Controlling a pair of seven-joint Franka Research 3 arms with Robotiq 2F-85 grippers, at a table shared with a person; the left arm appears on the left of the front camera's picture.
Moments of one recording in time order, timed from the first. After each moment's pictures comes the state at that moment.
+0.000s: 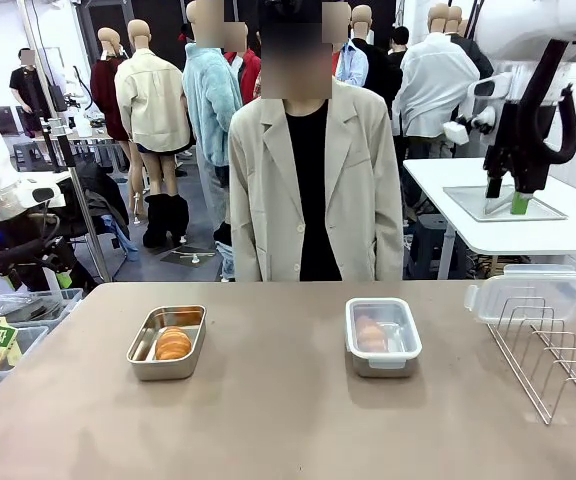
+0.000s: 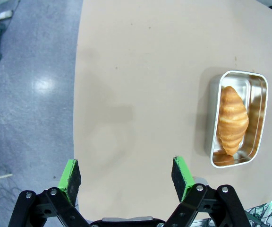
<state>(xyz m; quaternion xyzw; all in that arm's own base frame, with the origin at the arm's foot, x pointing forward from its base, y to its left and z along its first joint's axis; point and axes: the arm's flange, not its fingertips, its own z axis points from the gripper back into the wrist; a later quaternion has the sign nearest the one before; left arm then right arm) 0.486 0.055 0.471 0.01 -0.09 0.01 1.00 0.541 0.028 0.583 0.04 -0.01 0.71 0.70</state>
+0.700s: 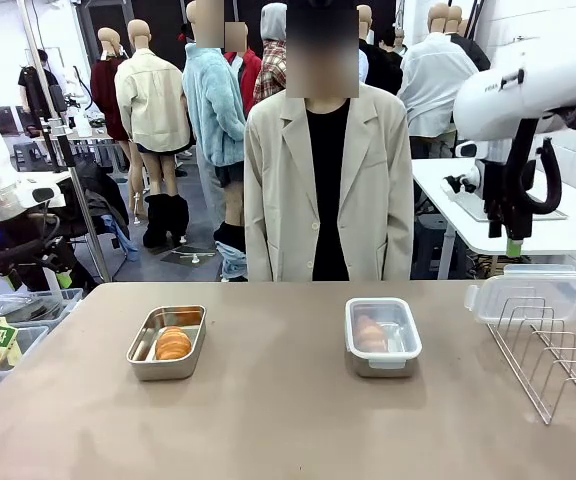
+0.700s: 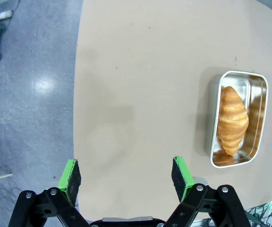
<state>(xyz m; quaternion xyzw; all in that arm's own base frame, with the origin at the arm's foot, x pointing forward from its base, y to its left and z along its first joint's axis) 0.486 0.055 0.471 0.01 -0.09 0.01 1.00 0.576 0.015 0.489 -0.02 0.04 0.67 0.74</state>
